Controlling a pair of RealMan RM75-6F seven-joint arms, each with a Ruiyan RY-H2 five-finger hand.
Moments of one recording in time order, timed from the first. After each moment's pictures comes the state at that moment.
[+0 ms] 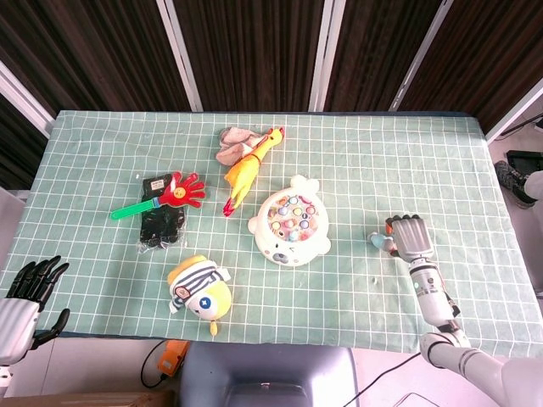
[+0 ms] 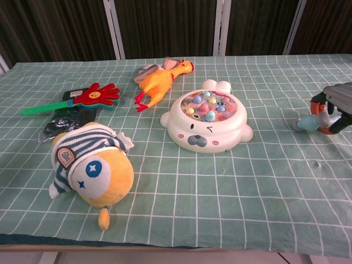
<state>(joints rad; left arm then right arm) -0.09 -1.07 0.04 -1.54 1.68 1.56 -0.12 0.54 -1.70 0.18 -0.84 -1.22 0.97 -0.22</state>
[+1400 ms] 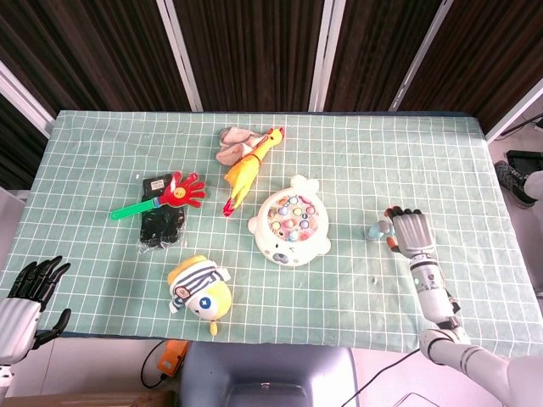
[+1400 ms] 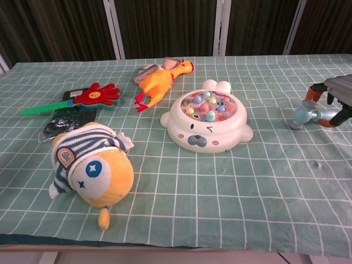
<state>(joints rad) -0.09 -1.07 0.04 -1.54 1.68 1.56 -0.12 0.55 -1.66 0.20 -0.91 -1.19 0.99 -0.28</state>
